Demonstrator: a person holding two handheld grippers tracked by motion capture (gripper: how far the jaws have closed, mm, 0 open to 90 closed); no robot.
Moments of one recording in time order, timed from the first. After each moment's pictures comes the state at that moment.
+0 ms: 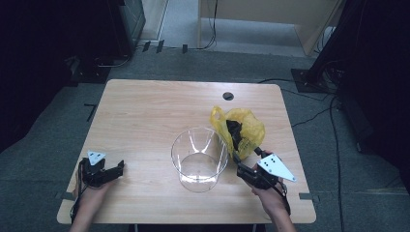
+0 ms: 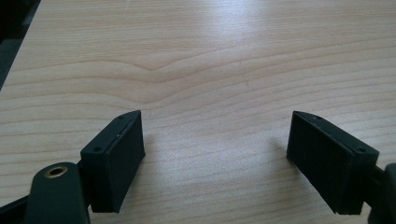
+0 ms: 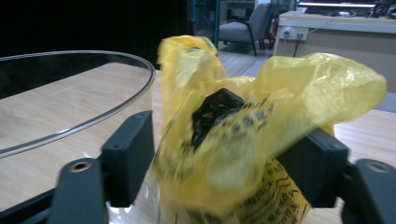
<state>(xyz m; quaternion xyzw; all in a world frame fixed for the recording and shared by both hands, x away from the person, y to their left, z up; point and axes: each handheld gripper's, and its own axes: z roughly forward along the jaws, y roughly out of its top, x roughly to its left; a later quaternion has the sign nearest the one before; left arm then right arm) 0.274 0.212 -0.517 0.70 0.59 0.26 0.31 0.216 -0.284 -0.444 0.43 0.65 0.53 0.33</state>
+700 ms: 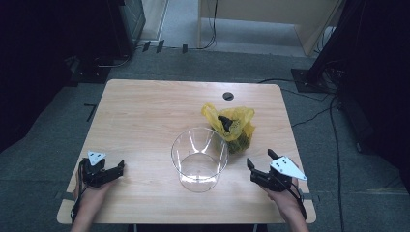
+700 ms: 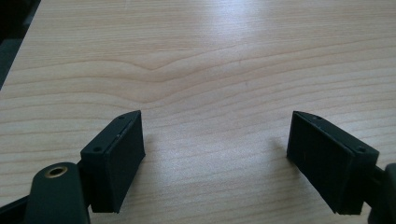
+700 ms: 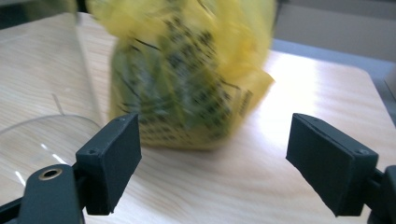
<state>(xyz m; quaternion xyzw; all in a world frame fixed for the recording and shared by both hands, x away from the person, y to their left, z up) 0.274 0.211 -0.517 0.70 0.59 0.26 0.31 0.213 -0.329 -0.467 0.48 0.67 0.46 0.33</state>
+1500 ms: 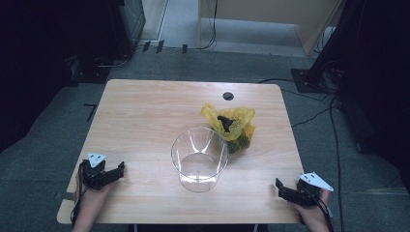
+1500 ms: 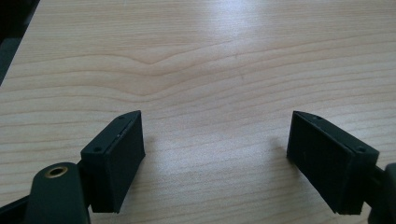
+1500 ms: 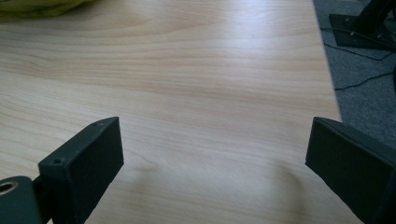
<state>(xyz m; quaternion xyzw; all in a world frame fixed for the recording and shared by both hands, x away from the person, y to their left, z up) 0.268 0.210 -0.517 0.70 0.59 0.26 0.31 0.182 -0.420 -0.522 0.61 0.66 0.34 0.28</state>
